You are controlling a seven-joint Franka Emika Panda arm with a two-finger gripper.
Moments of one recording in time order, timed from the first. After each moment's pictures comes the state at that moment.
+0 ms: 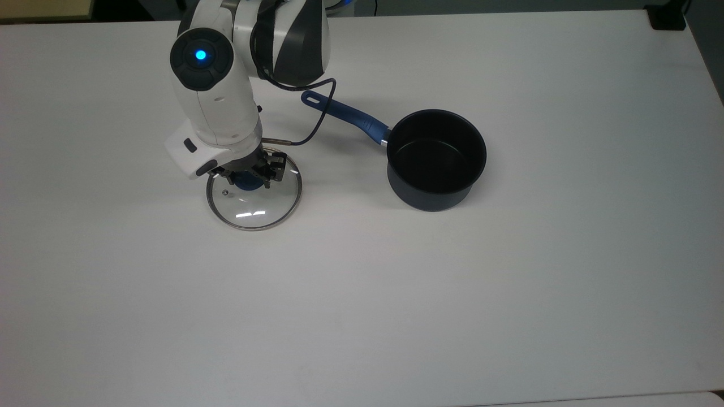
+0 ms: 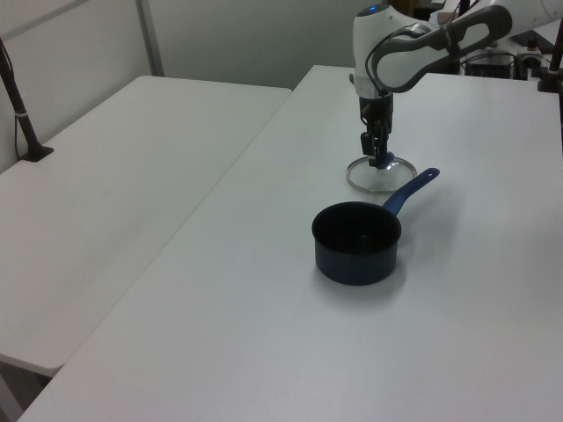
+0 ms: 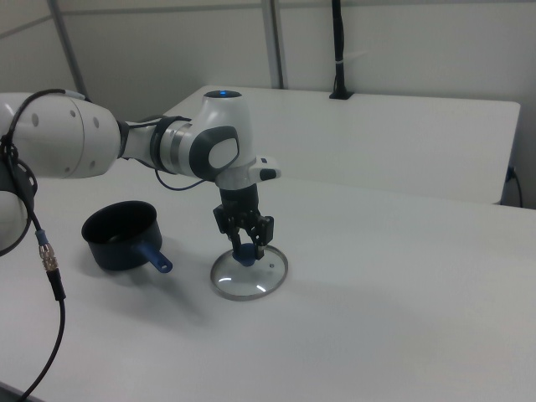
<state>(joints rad) -0.03 0.46 -0.08 -1.63 -0.02 2.03 -0.03</state>
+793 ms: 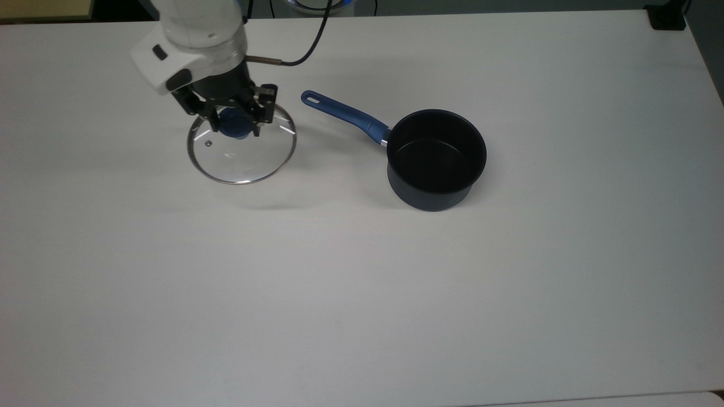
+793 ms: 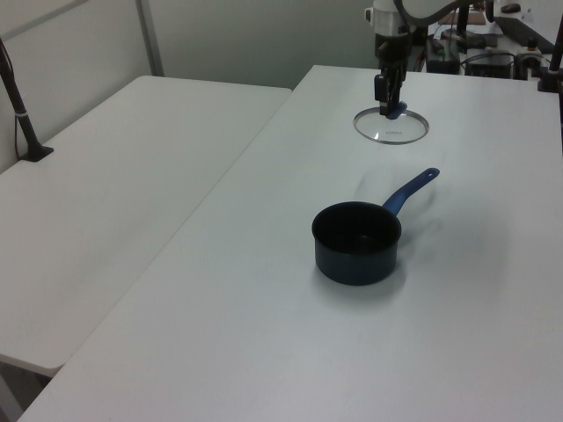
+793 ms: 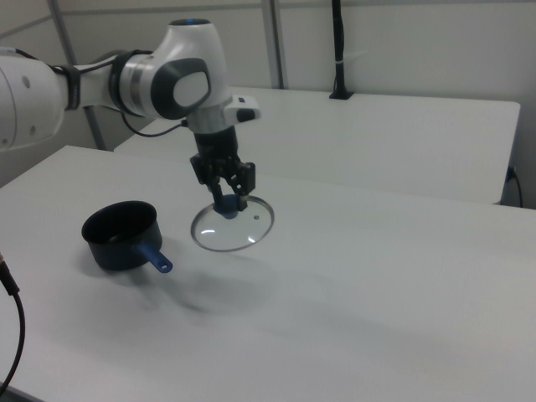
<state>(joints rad) -0.01 0.24 -0.09 -1.62 -0.02 1.87 -0.03</state>
